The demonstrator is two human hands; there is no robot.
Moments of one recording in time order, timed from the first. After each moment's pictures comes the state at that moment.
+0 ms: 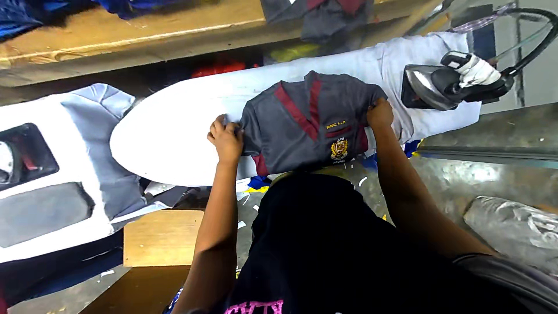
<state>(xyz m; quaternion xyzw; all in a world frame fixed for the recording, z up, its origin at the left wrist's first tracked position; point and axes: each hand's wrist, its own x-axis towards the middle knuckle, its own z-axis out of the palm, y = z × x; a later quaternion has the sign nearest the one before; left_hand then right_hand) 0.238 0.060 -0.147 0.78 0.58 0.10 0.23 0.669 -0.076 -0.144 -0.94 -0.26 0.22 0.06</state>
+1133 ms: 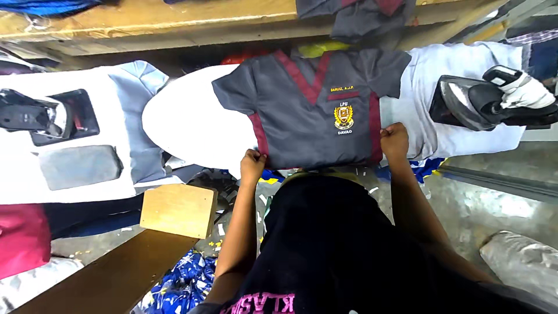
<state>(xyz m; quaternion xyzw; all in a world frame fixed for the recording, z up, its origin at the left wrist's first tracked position) 0.235 -0.037 -0.124 0.55 0.71 0.02 0.43 0.642 -0.123 -0.138 -0.90 -0.32 0.27 0.15</state>
